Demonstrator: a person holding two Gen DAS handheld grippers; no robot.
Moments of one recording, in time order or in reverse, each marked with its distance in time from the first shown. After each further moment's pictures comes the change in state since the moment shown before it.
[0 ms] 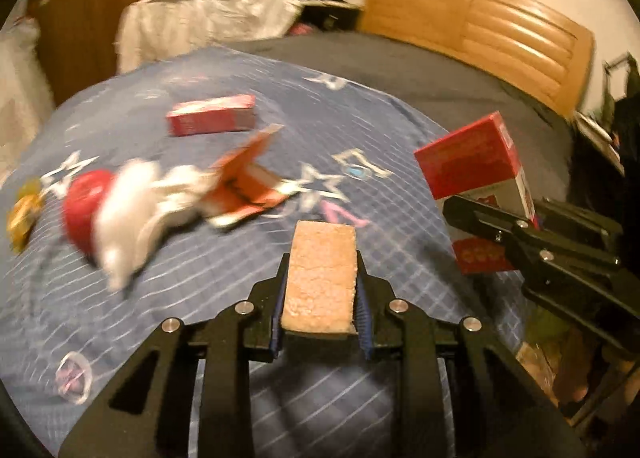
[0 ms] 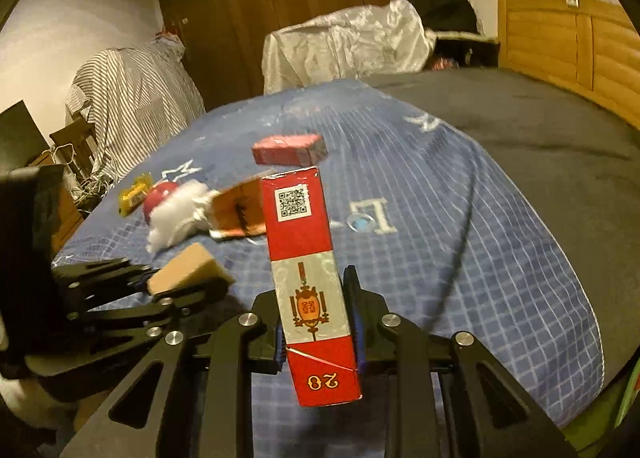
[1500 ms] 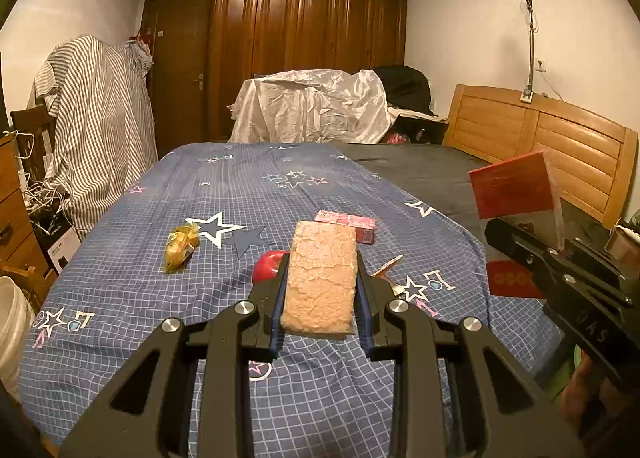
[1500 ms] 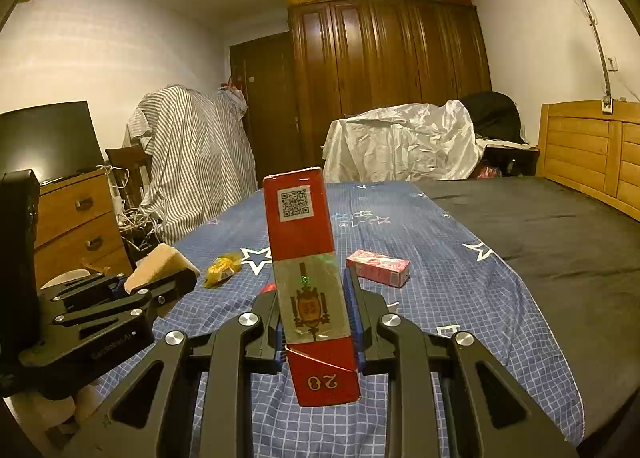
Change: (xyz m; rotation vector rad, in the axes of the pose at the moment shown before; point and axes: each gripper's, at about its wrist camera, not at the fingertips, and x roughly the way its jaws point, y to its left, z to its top) left arm -0.173 0.056 0.002 -0.182 -0.358 0.256; right arm -0.134 0.131 0.061 -0.175 -0.301 0.103
